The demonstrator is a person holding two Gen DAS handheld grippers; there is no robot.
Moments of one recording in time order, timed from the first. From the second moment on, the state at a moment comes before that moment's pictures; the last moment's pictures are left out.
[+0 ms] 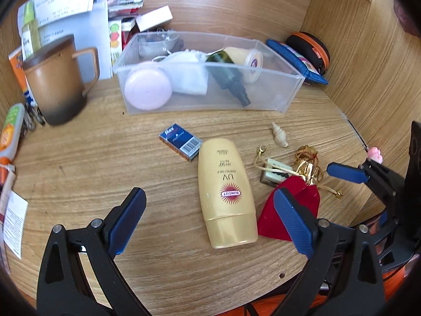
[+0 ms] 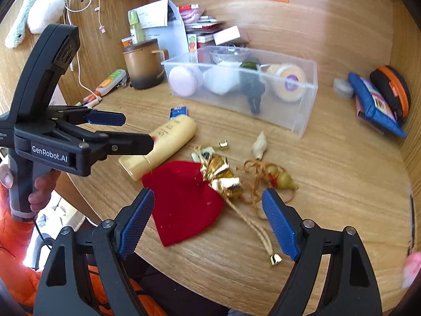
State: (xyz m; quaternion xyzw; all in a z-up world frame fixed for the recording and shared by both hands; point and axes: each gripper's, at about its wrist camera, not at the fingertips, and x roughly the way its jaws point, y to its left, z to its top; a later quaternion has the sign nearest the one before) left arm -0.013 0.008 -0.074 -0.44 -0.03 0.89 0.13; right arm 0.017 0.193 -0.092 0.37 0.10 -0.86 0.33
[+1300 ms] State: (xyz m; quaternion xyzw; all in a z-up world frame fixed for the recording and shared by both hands) left arm -0.038 0.045 -0.099 -0.44 0.04 0.89 0.09; right arm -0.002 0.235 -0.042 0.29 0.09 -0.90 0.30
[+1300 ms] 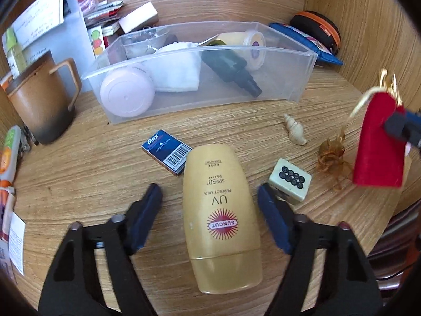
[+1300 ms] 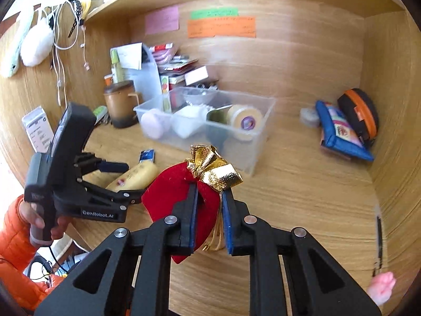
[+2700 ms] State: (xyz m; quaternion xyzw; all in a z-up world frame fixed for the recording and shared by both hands) left arm -0.016 0.020 -0.040 -0.37 0.01 0.92 0.15; right arm -0.046 0.184 -0.006 0.28 0.09 -0.90 0.33
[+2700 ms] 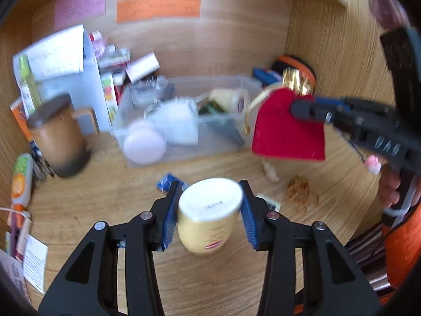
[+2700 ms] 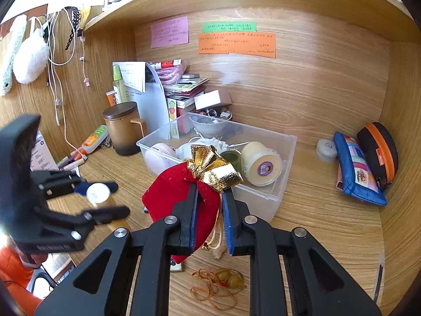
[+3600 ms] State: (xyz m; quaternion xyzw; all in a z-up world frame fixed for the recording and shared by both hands) left arm -0.068 -0.024 0.012 -0.33 -0.03 0.93 0.14; right arm -0.084 0.159 0.012 0.27 0.10 -0.90 0.32
